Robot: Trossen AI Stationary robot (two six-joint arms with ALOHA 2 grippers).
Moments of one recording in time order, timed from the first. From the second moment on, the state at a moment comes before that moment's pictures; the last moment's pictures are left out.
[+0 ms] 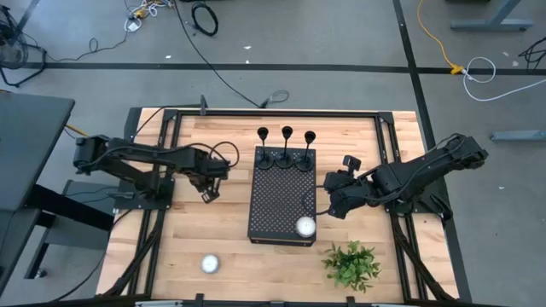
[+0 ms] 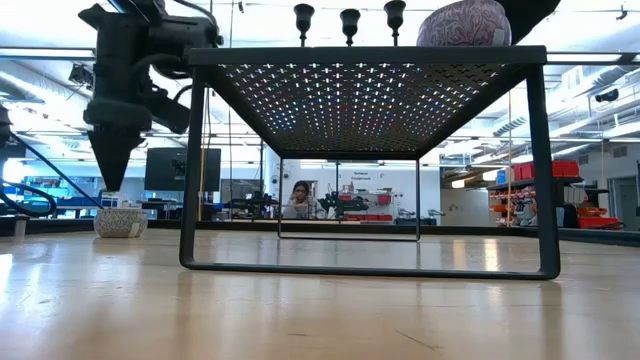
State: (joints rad) left arm 0.07 1.33 0.80 -1.04 -0.13 -0.52; right arm 0.38 1.36 1.24 -1.11 0.53 0.51
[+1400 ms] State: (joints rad) left arm 0.12 1.43 0.71 -0.89 -0.16 -0.48; right arm 0.38 1.36 1.19 -1.07 0.48 0.51
